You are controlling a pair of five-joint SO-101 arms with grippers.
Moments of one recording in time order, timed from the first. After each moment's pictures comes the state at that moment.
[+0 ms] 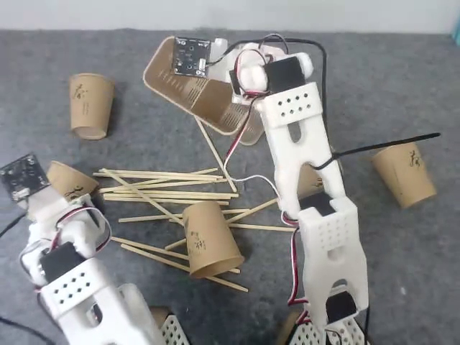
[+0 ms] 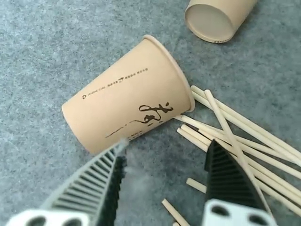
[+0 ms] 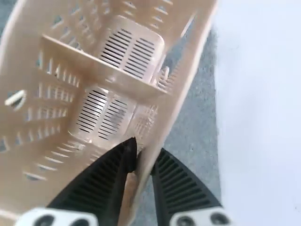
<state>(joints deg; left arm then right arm) -41.0 -64.2 71.4 55.8 3.8 -23.7 39.4 -68.0 86.9 63.9</state>
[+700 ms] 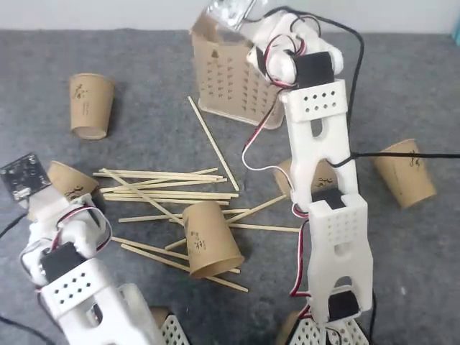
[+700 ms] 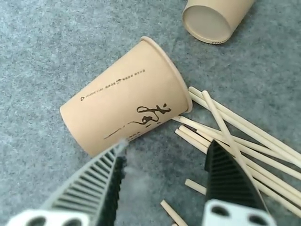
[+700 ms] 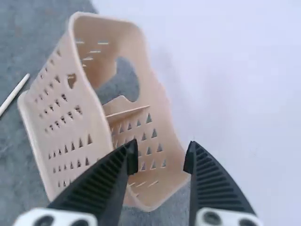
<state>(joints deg) -40.5 -64.5 71.4 55.8 3.8 -18.0 39.8 -75.4 75.5 44.3</state>
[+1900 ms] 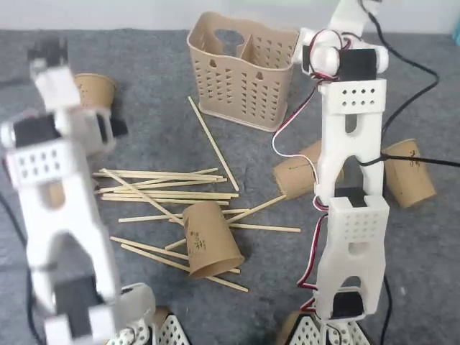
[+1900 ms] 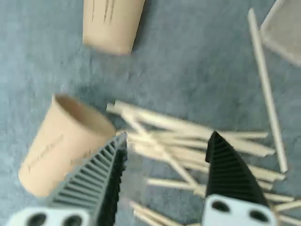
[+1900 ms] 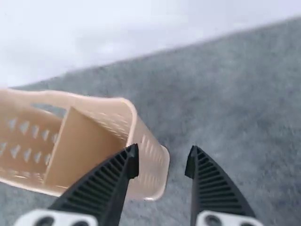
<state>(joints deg) -21.8 -12.6 2.6 85.8 2.7 -8.7 38.5 -74.0 86.2 -19.6</state>
